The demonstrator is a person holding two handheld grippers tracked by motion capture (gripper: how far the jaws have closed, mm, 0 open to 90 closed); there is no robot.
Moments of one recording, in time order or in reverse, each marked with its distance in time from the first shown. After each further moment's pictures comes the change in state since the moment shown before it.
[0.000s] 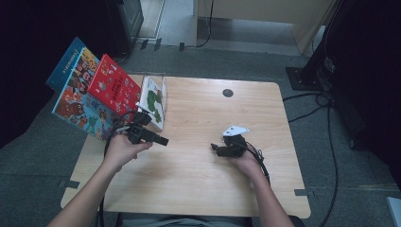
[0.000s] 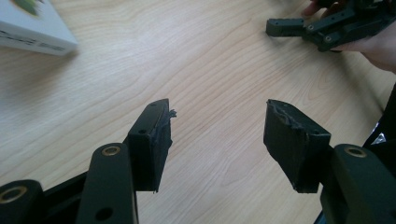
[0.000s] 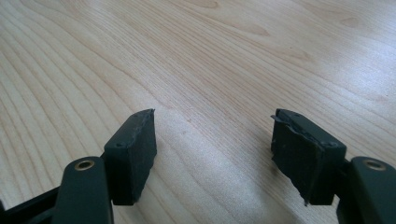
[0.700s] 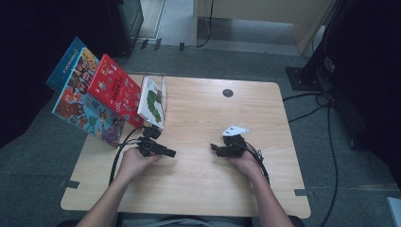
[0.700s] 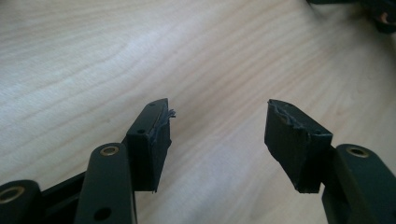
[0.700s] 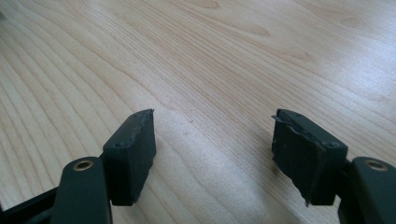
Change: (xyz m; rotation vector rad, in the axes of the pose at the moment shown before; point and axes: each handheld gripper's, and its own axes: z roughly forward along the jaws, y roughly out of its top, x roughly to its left) left arm 0.013 -0.025 0.059 -0.019 0.014 -0.008; right arm 0.002 0.001 0.001 0.000 0.000 0.008
